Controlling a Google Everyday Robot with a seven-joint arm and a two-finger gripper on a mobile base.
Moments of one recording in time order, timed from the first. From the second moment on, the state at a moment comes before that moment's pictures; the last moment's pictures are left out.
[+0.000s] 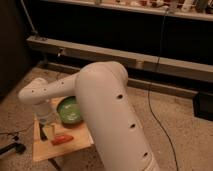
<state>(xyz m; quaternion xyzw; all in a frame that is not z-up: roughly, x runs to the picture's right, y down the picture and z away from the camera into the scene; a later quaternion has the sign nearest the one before) -0.271 0.228 0.758 -0.45 0.06 -0.02 0.89</state>
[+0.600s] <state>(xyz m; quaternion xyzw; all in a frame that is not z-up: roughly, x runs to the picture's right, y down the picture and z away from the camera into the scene) -0.277 0.245 0.760 -0.46 0.06 -0.04 0.88</state>
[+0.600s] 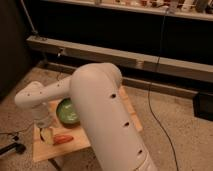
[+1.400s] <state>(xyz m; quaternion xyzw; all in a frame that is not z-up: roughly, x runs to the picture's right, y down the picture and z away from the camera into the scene) -0.279 0.271 0.781 -0.46 0.08 -0.06 0.88</state>
